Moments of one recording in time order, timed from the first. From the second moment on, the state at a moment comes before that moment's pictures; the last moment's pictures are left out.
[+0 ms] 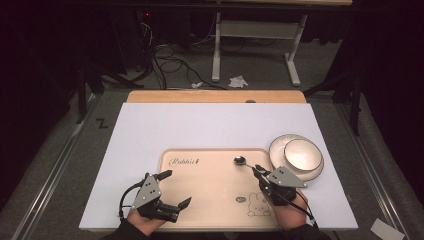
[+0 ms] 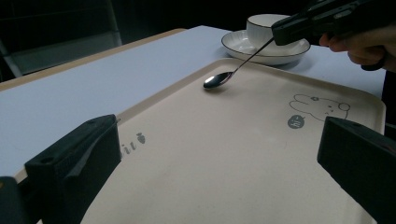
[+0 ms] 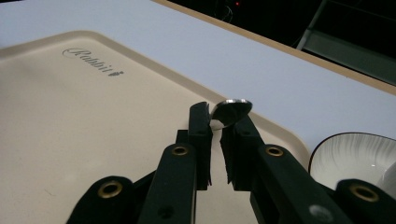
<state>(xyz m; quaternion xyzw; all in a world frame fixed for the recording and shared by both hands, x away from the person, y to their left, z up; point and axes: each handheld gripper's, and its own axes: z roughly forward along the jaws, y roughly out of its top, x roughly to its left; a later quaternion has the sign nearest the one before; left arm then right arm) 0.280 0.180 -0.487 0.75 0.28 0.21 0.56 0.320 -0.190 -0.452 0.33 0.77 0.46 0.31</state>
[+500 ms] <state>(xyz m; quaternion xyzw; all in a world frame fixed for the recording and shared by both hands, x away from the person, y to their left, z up) 0.281 0.179 -0.488 0.76 0.28 0.21 0.56 0.323 -0.188 -0.469 0.34 0.78 0.43 0.30</state>
